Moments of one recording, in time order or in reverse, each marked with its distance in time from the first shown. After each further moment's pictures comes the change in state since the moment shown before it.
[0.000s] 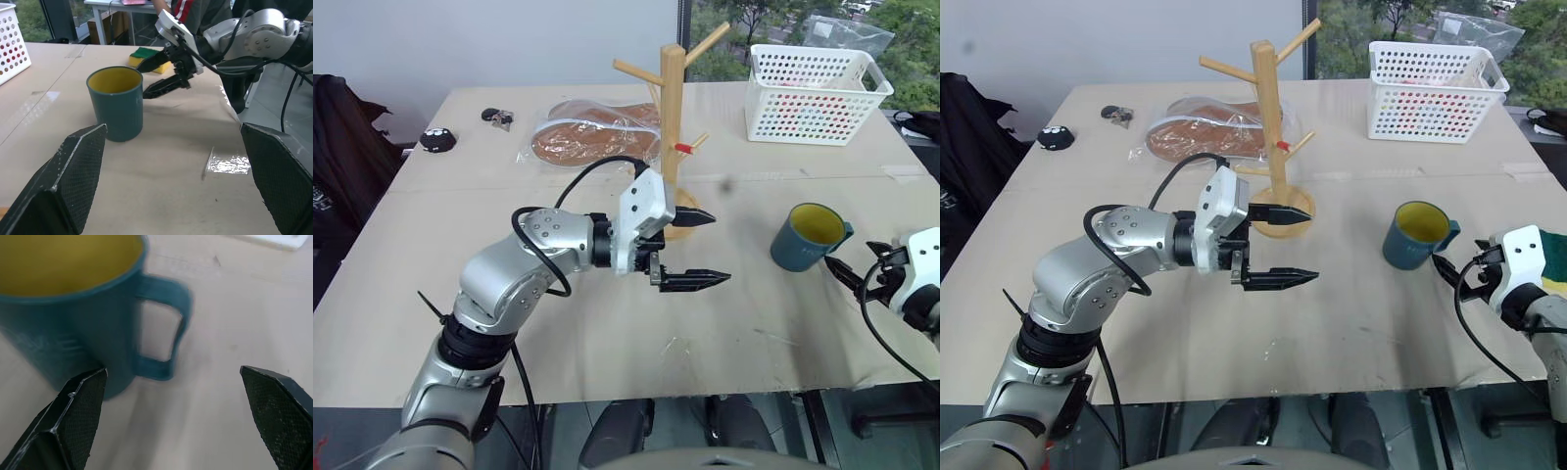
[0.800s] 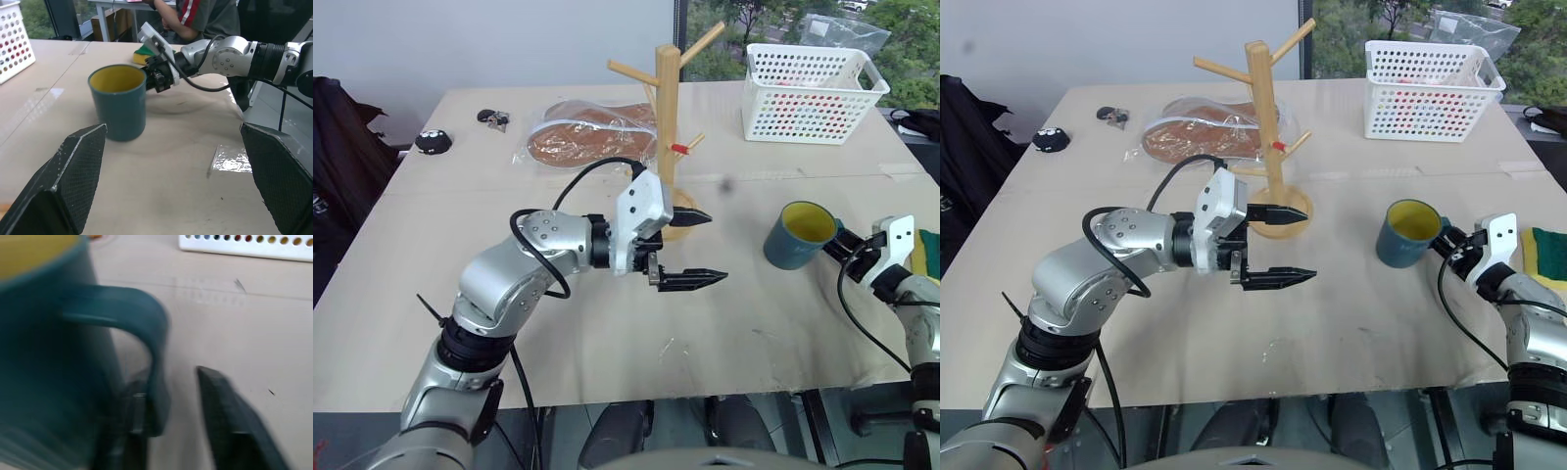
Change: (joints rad) left arm 0.024 0.004 0.008 -0.004 0.018 -0.005 0.016; right arm -0.269 0.074 0.079 0.542 -0.013 -0.346 0.254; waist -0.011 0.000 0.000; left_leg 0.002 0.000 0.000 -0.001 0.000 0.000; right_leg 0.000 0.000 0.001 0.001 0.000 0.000
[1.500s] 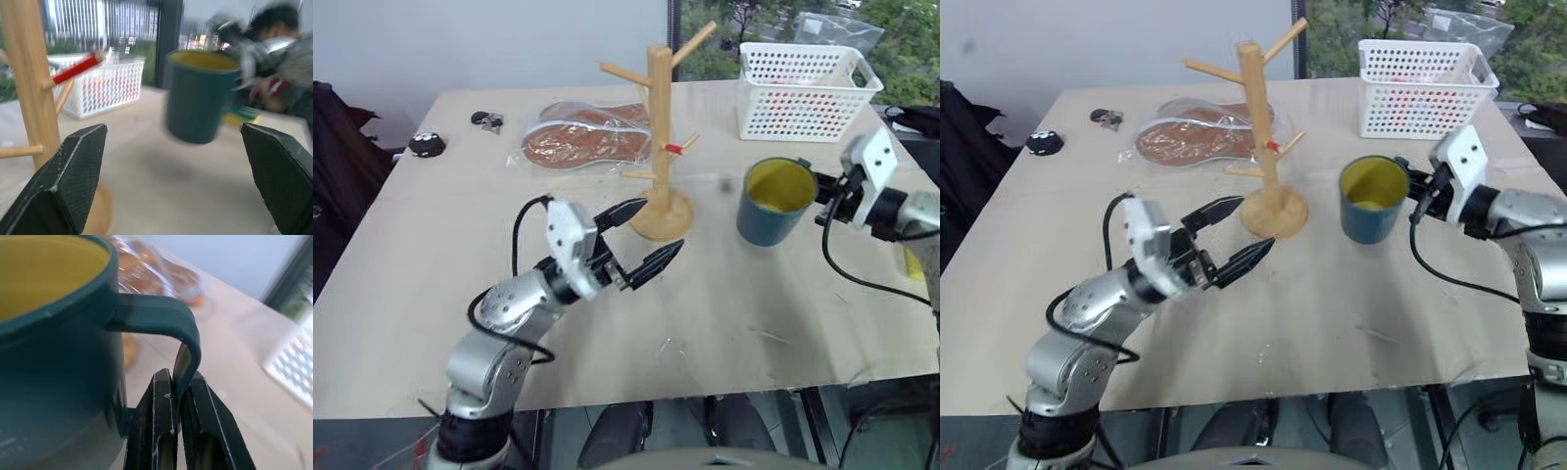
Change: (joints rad) left arm 0.509 -0.214 0.259 -0.137 0.004 -0.366 0.195; right arm -0.351 -0.211 0.277 -0.491 0.019 0.437 0.059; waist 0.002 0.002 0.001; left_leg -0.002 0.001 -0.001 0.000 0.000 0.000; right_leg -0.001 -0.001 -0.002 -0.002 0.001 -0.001
